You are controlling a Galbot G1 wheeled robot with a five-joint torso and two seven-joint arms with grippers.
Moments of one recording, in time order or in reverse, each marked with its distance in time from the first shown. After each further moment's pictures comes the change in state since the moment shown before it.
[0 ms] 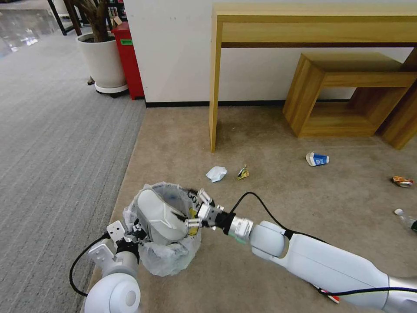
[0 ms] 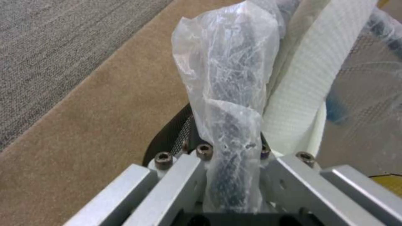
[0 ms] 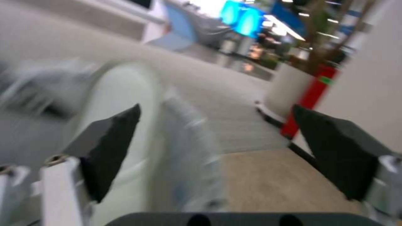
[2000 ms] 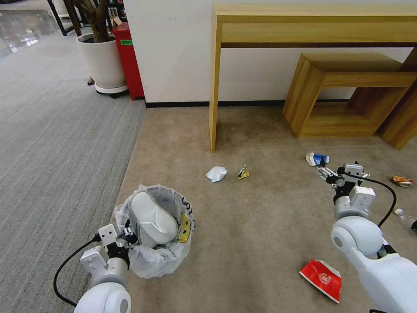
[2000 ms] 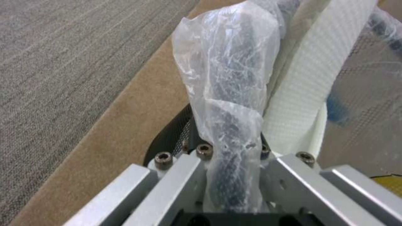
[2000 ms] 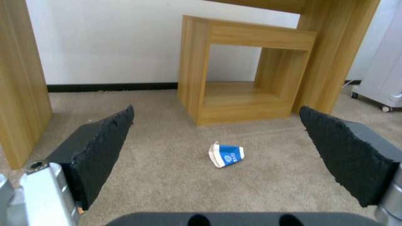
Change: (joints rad) left arm 0.051 0.000 -0.070 0.008 0.161 -0.059 0.171; right arm -0.650 -0.007 1.046 0.119 0.240 -0.353 0.530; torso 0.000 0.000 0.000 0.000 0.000
